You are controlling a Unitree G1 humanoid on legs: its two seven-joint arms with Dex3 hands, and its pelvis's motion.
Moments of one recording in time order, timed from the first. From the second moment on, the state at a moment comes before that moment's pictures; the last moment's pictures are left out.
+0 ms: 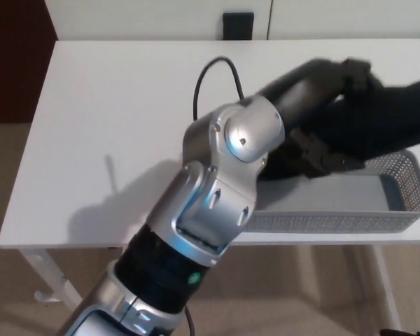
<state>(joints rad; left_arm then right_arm) -0.71 -0.10 -0.43 0.05 0.54 0.62 -0.52 0.39 -0.31 -0.02 0.43 -0.11 -0.32 0.11</state>
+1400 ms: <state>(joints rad) -0.69 0.11 -0.68 0.01 0.49 0.71 -0.45 0.39 -0.38 0.05 0.38 -0.22 -0.28 0.07</state>
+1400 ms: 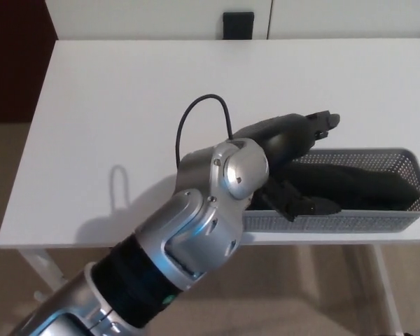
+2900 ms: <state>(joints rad) 0.64 0.61 -0.16 -0.31 0.25 0.33 -0.55 0.41 -0.36 0.05 0.51 -0.22 -0.30 0.08</state>
